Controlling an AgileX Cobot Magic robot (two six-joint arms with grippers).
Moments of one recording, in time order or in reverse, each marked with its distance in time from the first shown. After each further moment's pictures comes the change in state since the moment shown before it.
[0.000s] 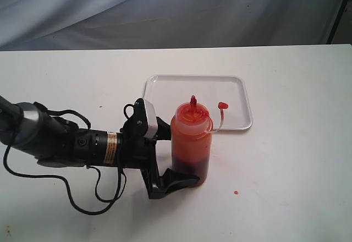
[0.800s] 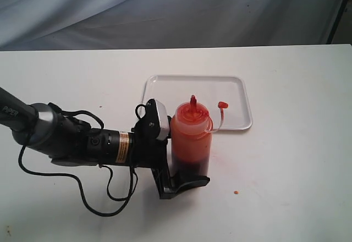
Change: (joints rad) left arm -0.047 0.029 -0.052 -0.035 0.019 0.036; right arm 0.000 0.000 0.000 0.000 0.000 0.000
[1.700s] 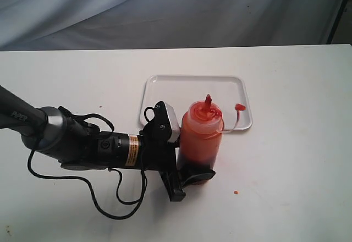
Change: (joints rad) left arm -0.058 0.000 -0.005 -0.078 0.057 -0.001; right arm 0.000 0.000 0.000 0.000 0.000 0.000
